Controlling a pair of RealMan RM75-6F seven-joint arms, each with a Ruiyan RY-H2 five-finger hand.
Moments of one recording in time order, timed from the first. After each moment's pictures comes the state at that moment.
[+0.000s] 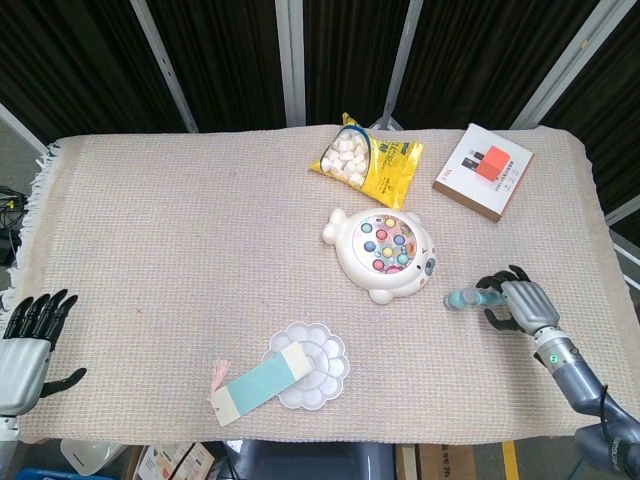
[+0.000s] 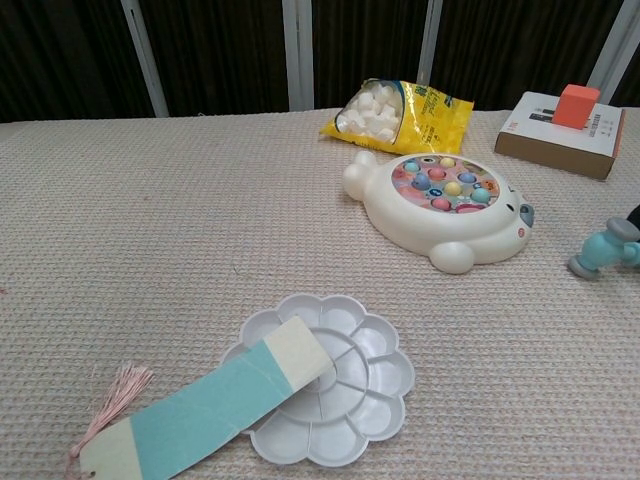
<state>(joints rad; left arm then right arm) -0.04 -1.09 0.02 -1.76 1.57 1.49 0.23 0.46 -1.31 0.06 -1.18 -1.43 0.87 0.36</state>
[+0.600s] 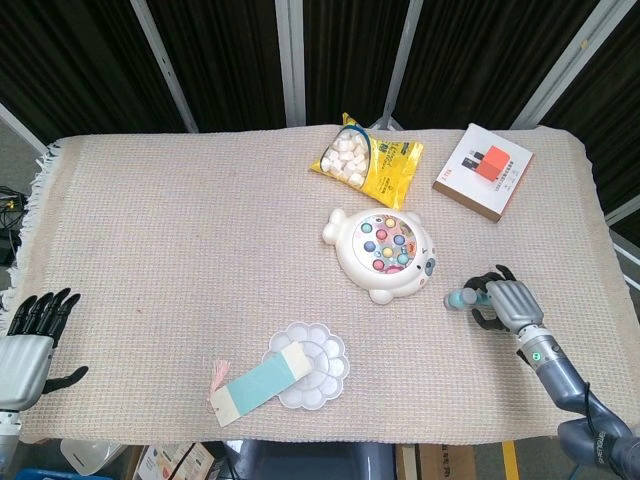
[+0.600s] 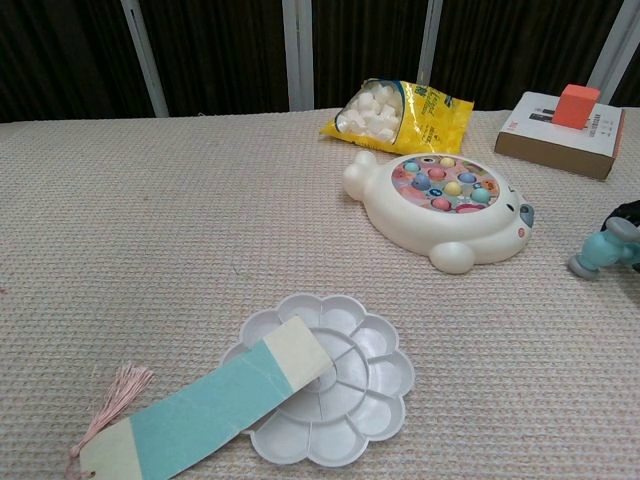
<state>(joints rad) -0.06 -1.10 0.01 -1.74 1.54 1.46 0.21 0.49 -1.32 0.08 -1.25 -1.34 0.84 0.19</state>
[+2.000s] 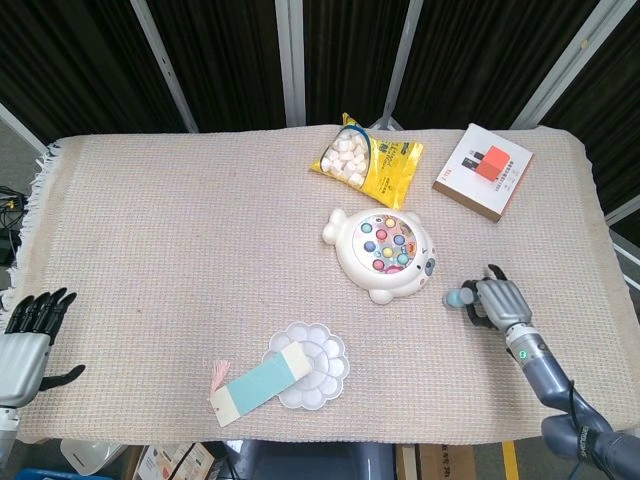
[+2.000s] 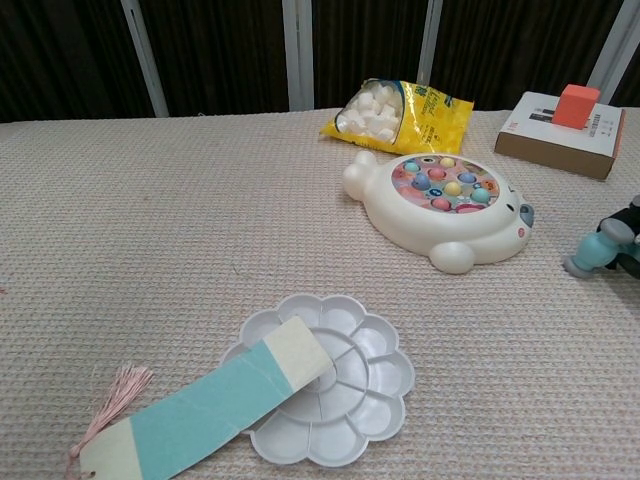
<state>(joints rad) -0.07 -1.11 0.01 -1.69 1.51 1.44 0.16 0.51 -1.38 0.09 -1.25 -1.26 0.83 0.09</state>
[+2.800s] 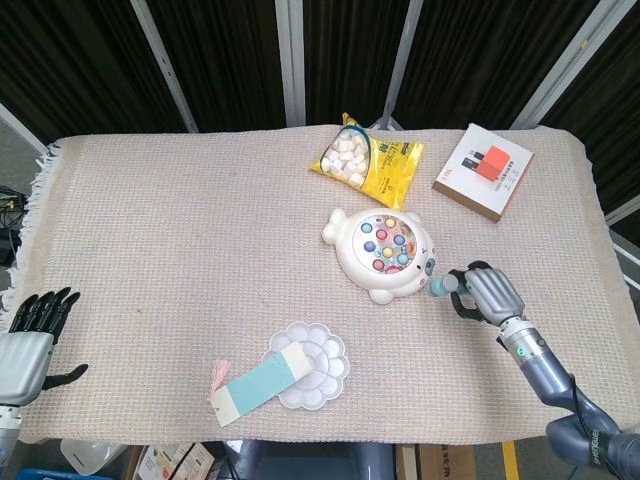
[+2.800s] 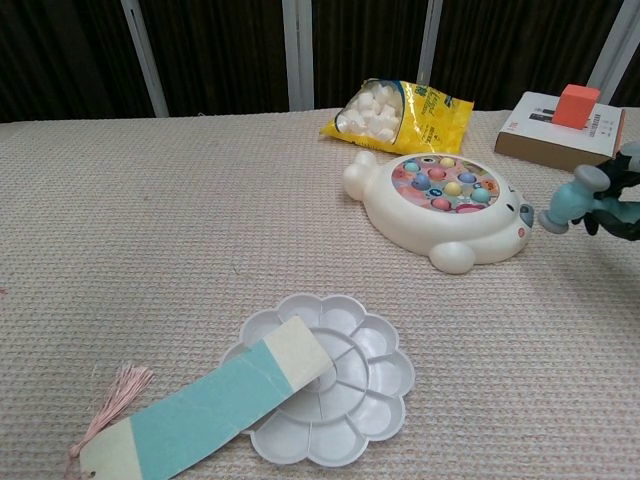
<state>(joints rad) -0.08 -1.11 0.01 -1.69 1.52 1.43 0.16 0.53 -1.26 0.13 -1.44 -1.36 0.91 0.17</state>
